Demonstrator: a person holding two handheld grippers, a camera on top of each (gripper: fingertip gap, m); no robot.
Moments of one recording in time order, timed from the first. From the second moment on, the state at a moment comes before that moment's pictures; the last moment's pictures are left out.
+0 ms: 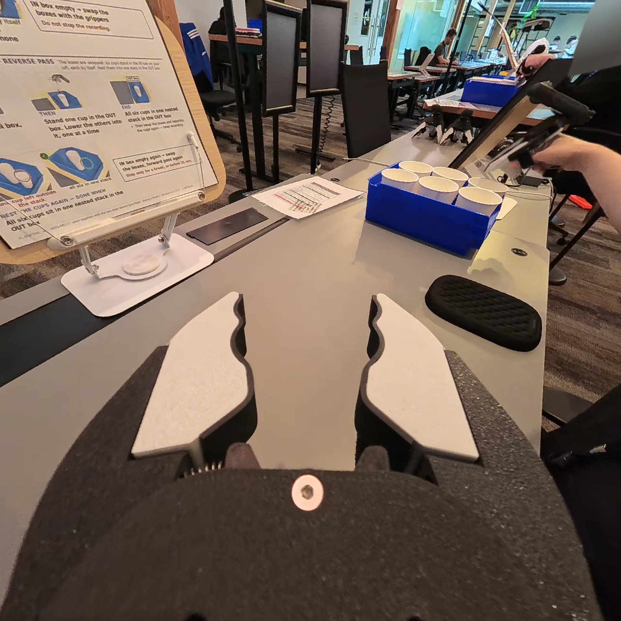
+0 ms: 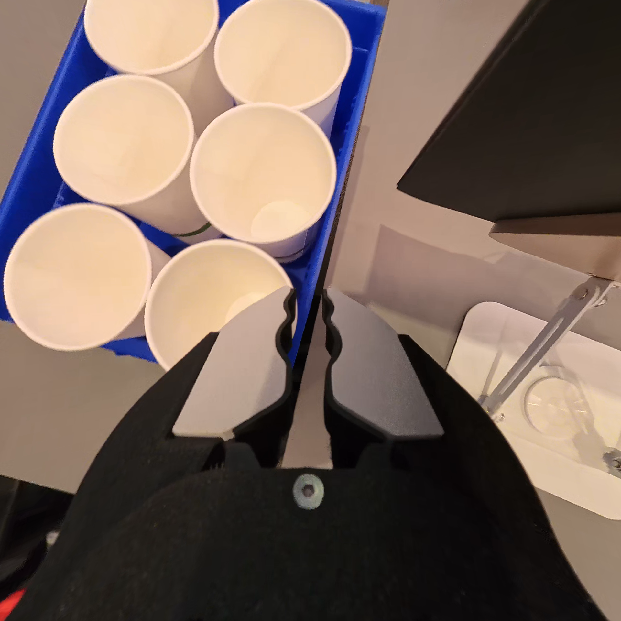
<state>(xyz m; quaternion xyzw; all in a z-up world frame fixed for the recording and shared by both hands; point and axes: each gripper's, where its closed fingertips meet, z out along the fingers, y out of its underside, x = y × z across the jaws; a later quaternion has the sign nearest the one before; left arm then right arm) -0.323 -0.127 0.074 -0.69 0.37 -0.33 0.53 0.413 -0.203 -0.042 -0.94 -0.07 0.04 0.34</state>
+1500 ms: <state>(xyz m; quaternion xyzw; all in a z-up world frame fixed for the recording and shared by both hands) -0.338 -0.141 0.061 -0.67 0.36 -0.36 0.53 0.349 -0.226 -0.081 -0.93 -0.07 0.05 0.37</state>
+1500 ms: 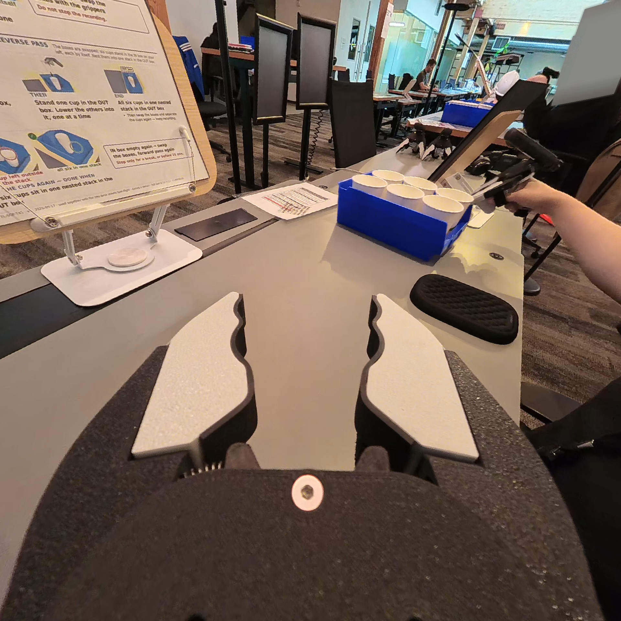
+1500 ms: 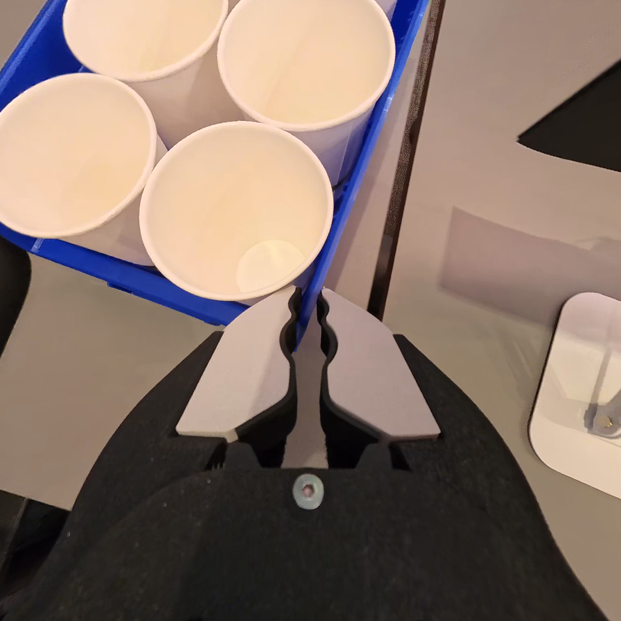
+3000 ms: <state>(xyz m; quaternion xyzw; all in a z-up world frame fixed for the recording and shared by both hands) -0.394 -0.155 0.054 -0.71 0.33 -0.32 0.54 0.306 -0.124 -0.081 -0.98 0.03 0.13 0.12</state>
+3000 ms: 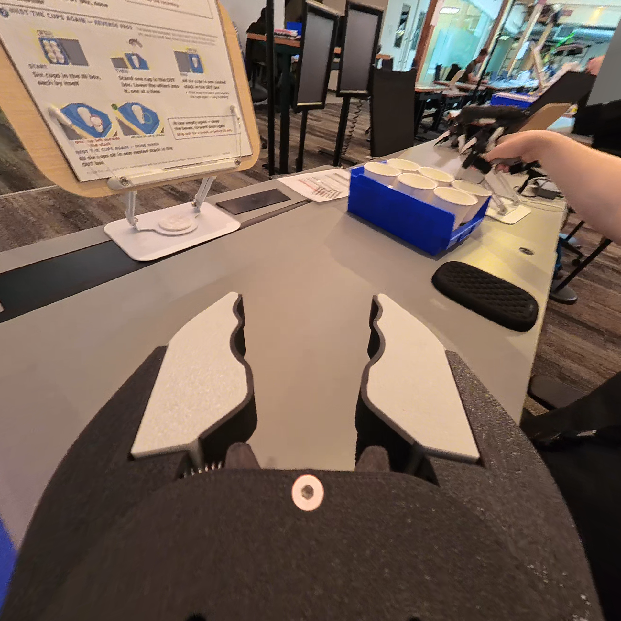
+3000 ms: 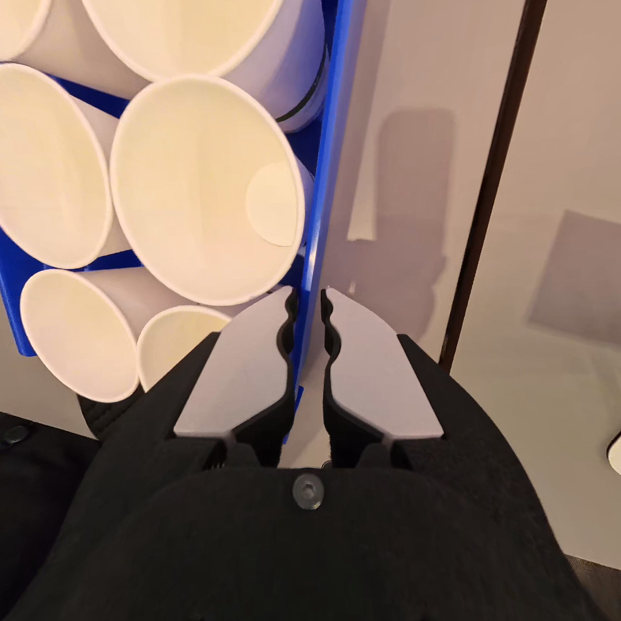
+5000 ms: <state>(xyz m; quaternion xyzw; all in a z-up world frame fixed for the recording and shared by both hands) -0.521 -0.057 -0.092 -0.97 0.11 0.12 0.19 0.304 -0.122 -0.083 -0.99 0.03 0.11 0.09</state>
